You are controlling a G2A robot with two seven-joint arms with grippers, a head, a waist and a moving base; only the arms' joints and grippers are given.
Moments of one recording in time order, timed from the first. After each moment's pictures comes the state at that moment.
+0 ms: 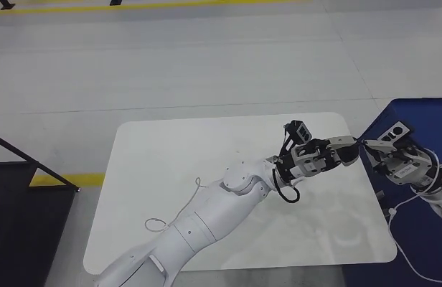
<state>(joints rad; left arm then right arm) 0.63 -1.74 -0.60 -1.01 -1.10 -0.35 -0.82 -1.46 -0.74 1.80 -1.68 1.28 0.37 1.16</state>
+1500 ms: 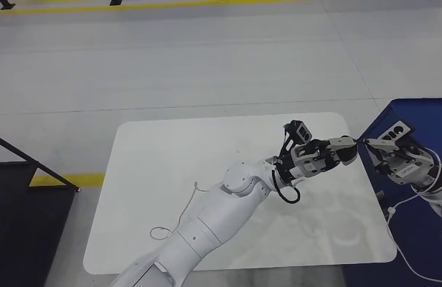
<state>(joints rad) 0.71 -1.79 -0.73 -1.00 -0.96 -0.31 -0.87 -1.45 -0.77 1.82 -1.68 1.27 0.40 1.17</state>
